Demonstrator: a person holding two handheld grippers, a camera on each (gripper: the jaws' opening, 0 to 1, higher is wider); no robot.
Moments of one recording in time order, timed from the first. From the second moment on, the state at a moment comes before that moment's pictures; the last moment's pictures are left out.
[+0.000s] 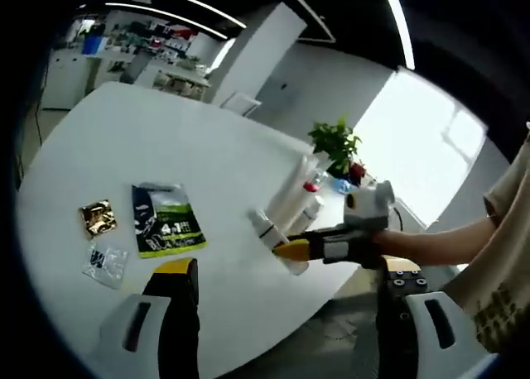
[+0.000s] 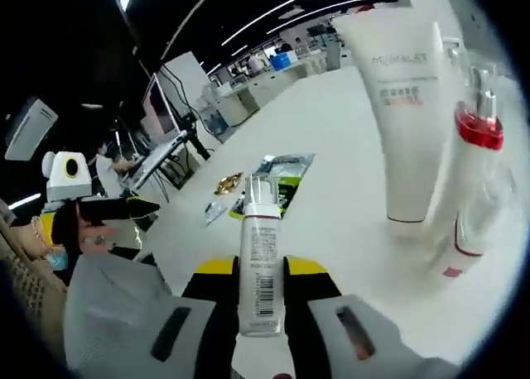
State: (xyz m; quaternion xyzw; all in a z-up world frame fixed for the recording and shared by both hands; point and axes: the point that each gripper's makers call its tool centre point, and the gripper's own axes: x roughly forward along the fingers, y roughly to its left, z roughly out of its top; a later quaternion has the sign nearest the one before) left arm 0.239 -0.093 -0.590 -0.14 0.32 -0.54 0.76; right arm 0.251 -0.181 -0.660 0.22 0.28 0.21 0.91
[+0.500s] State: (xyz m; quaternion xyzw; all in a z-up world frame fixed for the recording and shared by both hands) left arm 0.219 -0.136 -0.538 -0.23 0.30 -0.61 0.70; right arm 0.200 -0.153 -0.561 0.37 0.12 0.36 0.85
